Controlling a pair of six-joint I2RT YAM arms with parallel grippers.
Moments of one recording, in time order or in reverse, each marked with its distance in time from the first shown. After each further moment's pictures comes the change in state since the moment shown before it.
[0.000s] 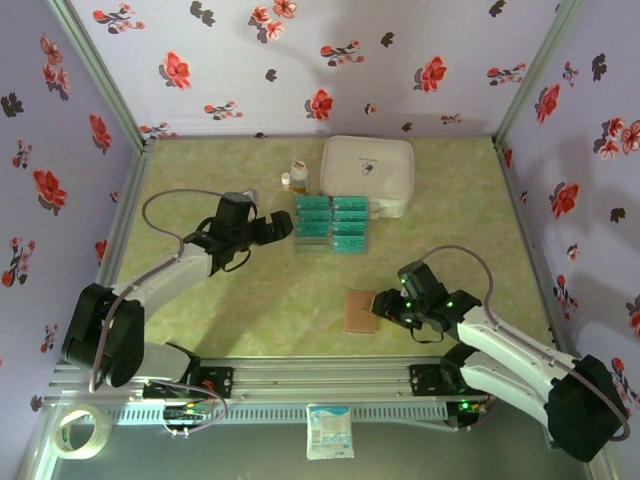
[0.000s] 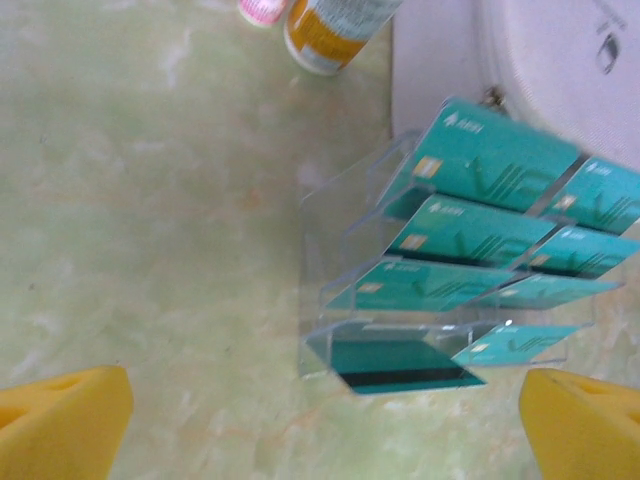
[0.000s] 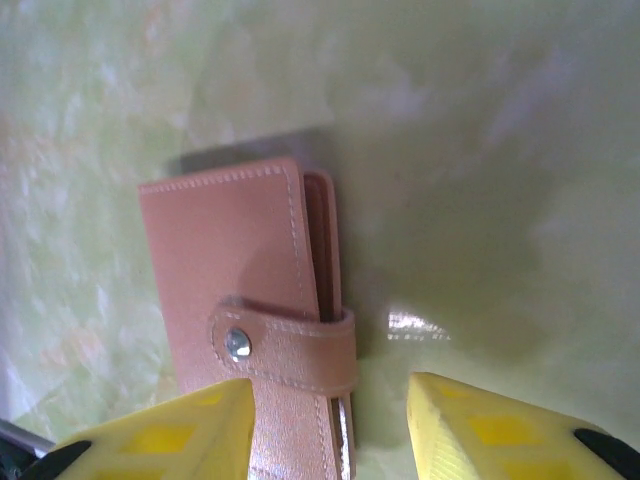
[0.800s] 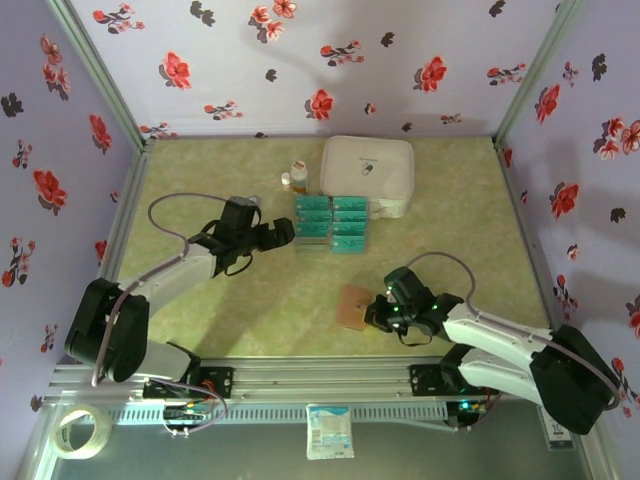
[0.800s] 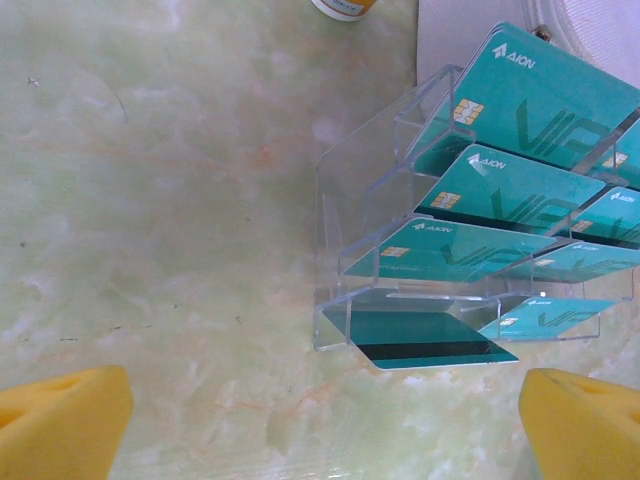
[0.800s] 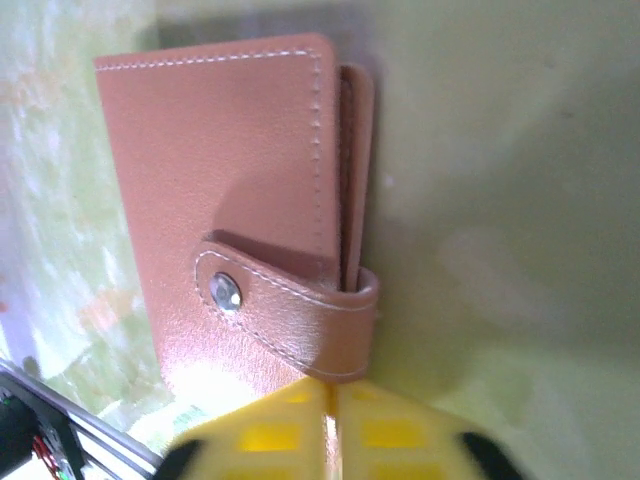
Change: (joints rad) left arm -0.020 0.032 -0.008 -0.011 0.000 -0.006; right arm 0.089 0.169 -0.053 0.263 -0.077 0.132
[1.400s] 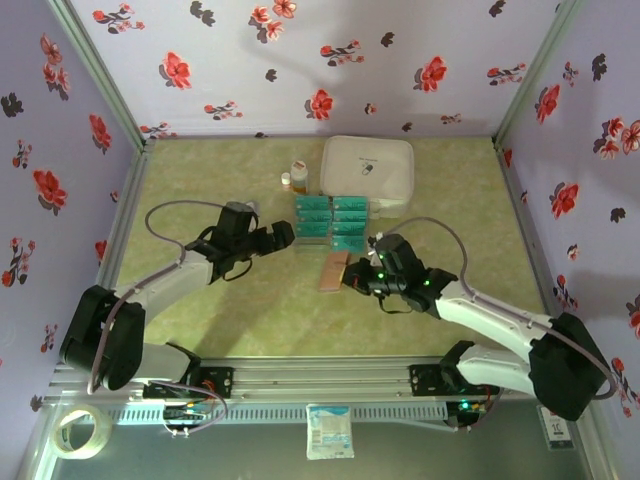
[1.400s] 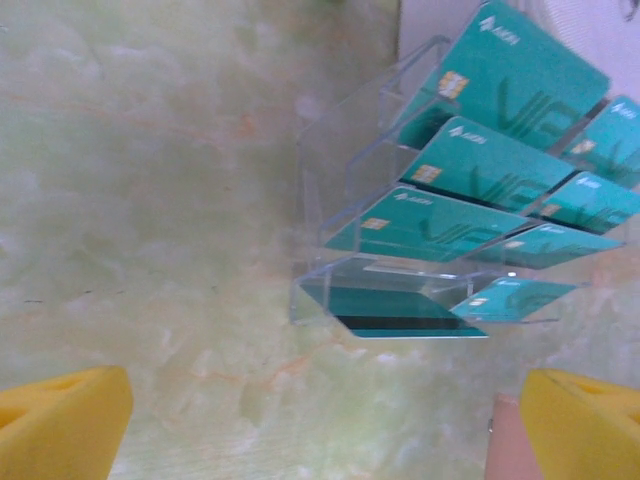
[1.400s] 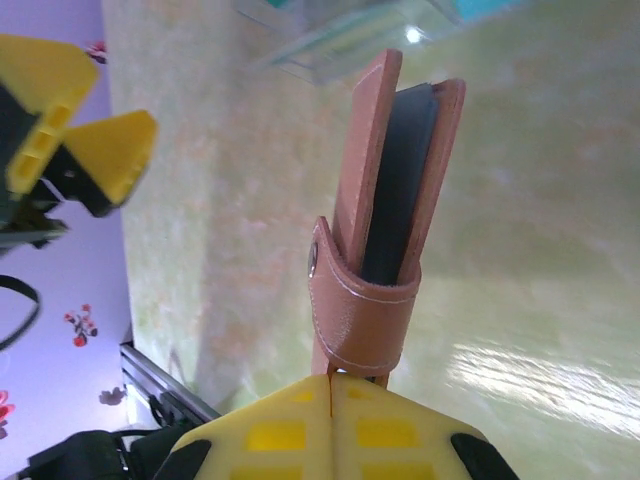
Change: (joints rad) left arm 0.000 -0.046 -0.060 0.053 0.062 -0.074; right arm 0.000 0.090 0.280 0.103 0.003 -0.032
